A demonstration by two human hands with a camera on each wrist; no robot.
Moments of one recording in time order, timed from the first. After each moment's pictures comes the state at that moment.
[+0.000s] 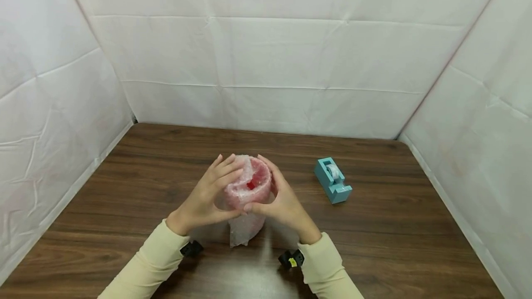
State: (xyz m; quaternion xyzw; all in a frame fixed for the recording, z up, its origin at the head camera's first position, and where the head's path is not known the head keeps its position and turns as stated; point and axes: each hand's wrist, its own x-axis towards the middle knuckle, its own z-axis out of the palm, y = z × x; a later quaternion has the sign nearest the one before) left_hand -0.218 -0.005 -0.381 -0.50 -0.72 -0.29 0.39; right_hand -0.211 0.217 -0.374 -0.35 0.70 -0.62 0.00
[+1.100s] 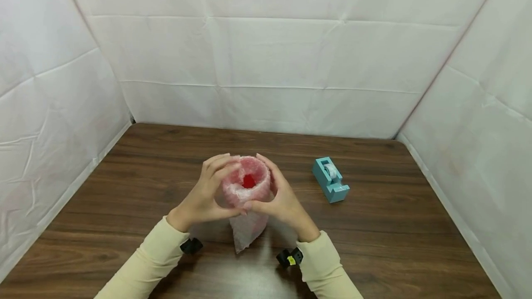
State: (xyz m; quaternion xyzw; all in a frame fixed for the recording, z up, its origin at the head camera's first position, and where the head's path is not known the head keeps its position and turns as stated) left_hand -0.219 0.000 -0.379 -0.47 -0.74 -0.31 0.36; right_hand -0.212 0.220 -0.372 -0.35 0.70 -0.62 0.01
